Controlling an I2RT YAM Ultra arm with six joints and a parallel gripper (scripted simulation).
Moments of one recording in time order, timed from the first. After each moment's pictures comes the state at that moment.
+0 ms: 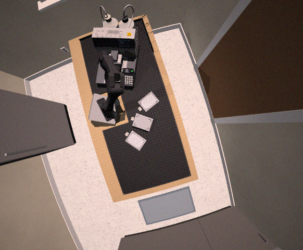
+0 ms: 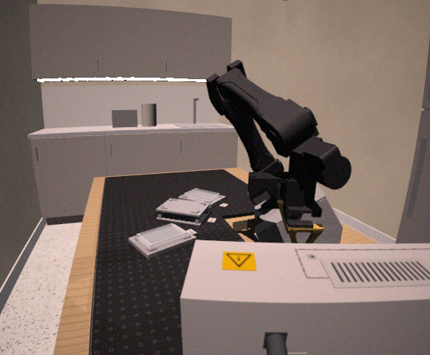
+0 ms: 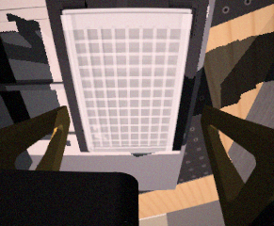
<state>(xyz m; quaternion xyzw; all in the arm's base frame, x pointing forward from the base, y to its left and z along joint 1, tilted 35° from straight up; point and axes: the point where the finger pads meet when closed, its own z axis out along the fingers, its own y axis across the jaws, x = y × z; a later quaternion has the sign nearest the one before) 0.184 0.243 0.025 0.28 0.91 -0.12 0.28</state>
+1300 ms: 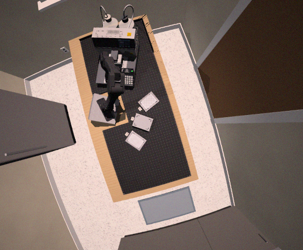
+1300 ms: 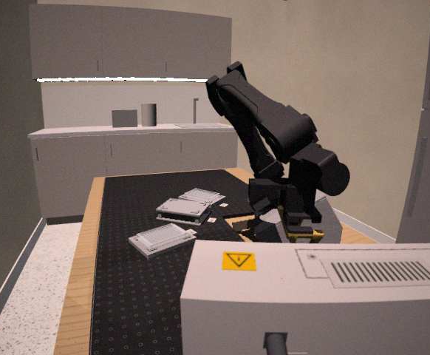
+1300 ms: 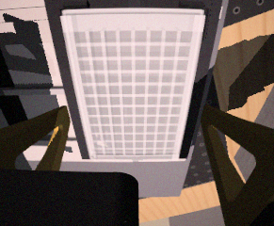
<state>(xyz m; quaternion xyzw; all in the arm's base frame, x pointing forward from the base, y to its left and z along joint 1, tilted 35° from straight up) 0.191 0.242 0.014 0.27 0.91 -0.11 0.28</state>
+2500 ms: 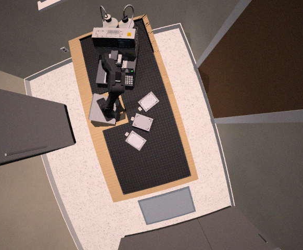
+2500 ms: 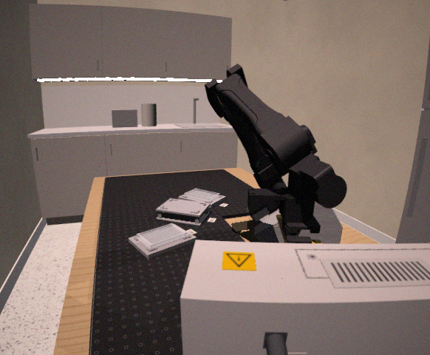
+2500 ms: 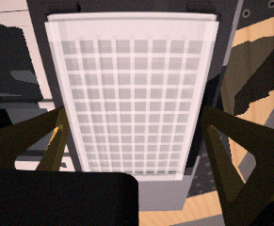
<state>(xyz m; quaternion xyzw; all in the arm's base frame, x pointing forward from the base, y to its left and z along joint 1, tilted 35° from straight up) 0.200 0.234 -0.003 0.27 0.91 -0.11 0.28</state>
